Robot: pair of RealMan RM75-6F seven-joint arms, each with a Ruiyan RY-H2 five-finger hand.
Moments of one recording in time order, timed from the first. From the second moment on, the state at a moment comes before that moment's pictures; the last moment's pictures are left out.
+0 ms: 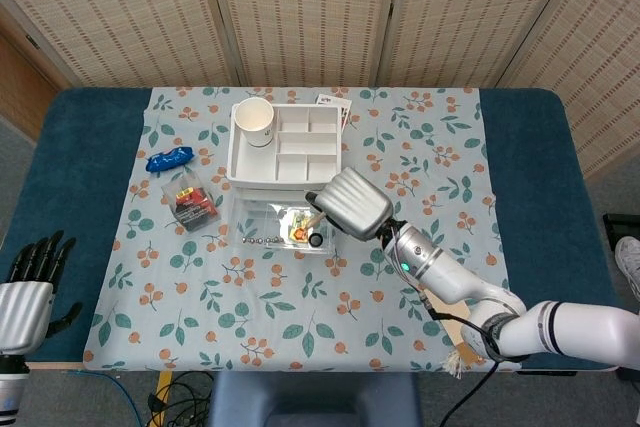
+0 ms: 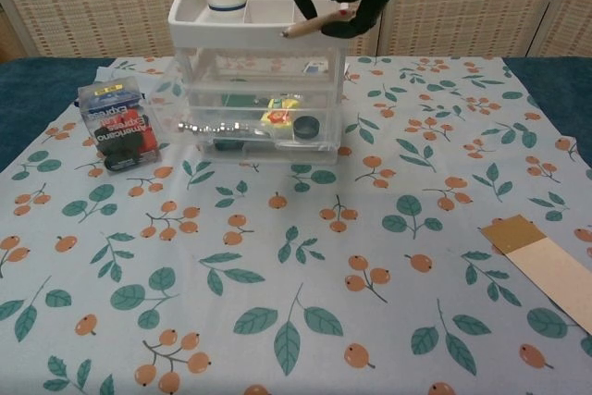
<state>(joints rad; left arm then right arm) -0.11 -1.10 -0.05 -1.71 1.50 1.49 0.22 1.08 -1.19 0.10 -1.75 -1.22 0.99 -0.40</state>
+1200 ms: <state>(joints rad) -0.14 -1.11 -0.04 -1.74 1.51 1.46 0.27 0.86 -1.49 -0.01 -1.37 -1.47 0.88 -0.20</state>
